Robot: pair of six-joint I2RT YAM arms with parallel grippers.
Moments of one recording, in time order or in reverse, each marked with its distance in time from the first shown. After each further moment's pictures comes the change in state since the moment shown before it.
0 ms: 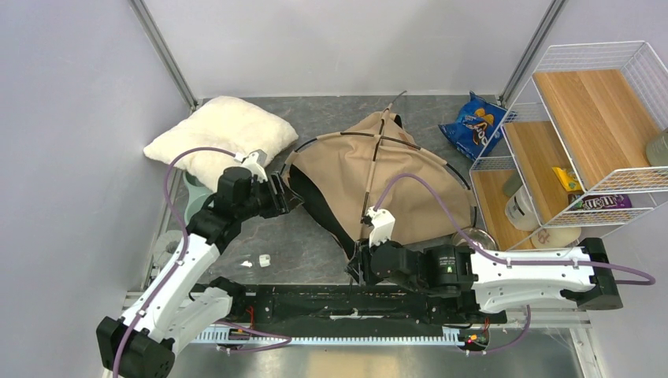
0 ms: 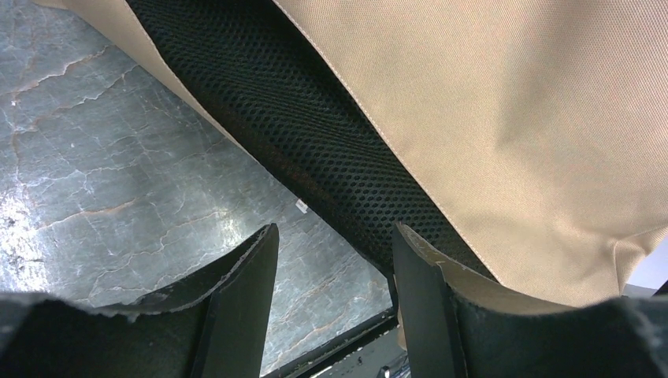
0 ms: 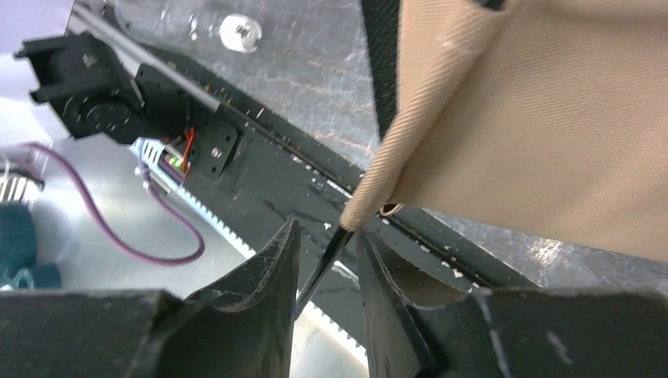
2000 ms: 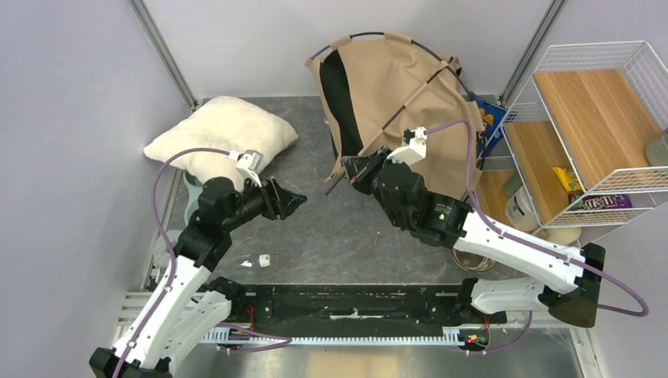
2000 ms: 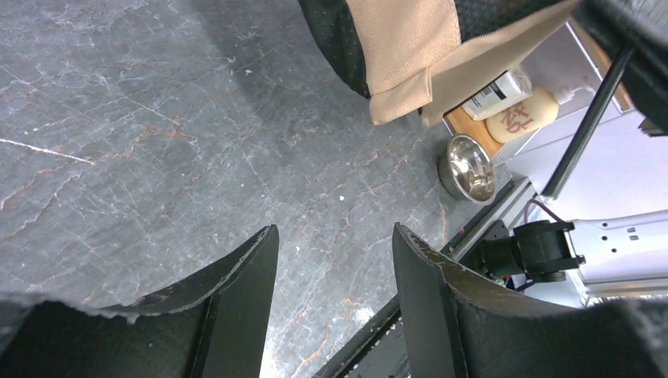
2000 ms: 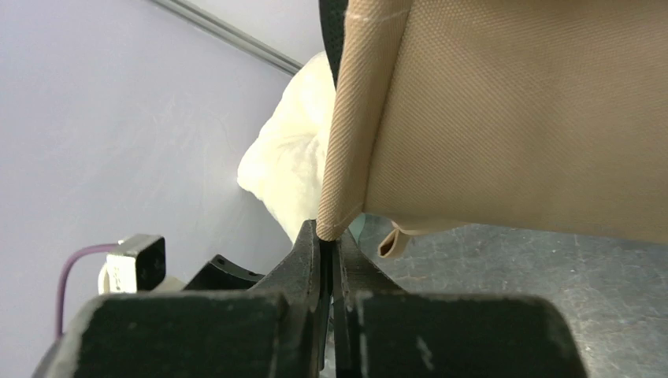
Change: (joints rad) left arm 0.000 -0.214 -0.049 0.141 0.168 0.102; right arm -0.379 0.154 0.299 0.315 0.287 0.104
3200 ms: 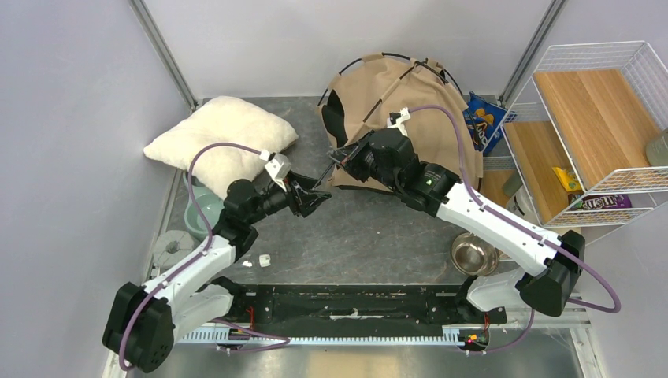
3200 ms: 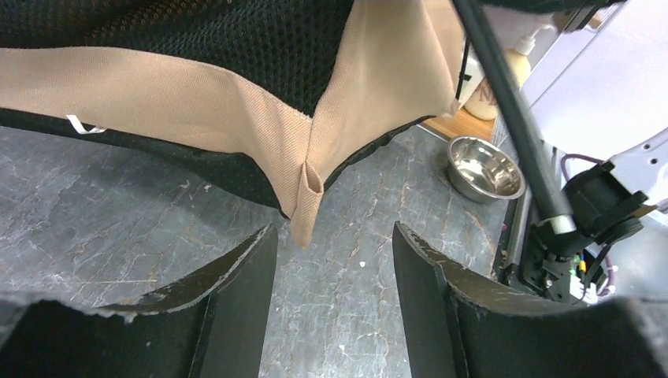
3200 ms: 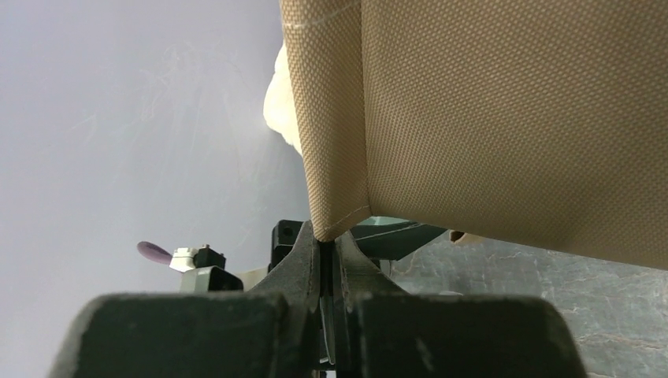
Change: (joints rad) left arm -0.069 0.315 -0.221 0.831 0.191 0.209; right arm -0.246 0.186 0.179 -0.146 -0.476 0.286
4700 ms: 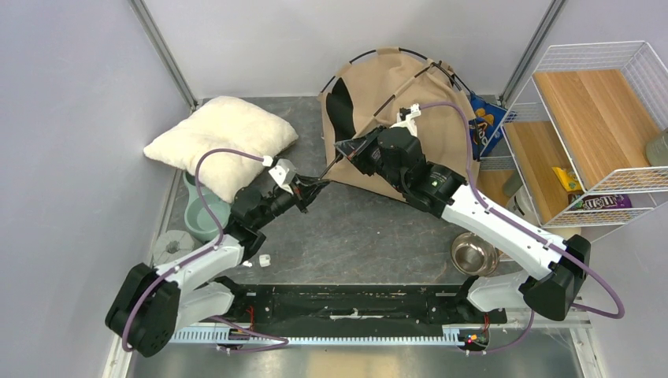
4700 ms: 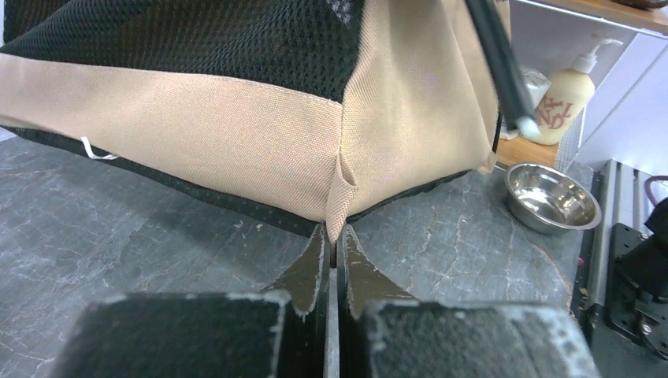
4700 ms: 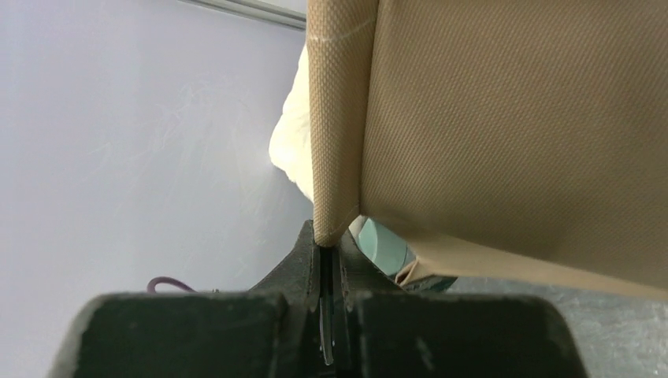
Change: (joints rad) left arm -0.086 0.116 -0.071 0.299 -0.187 0.114; right arm -0.029 -0.033 -0.034 0.057 0.057 -0.056
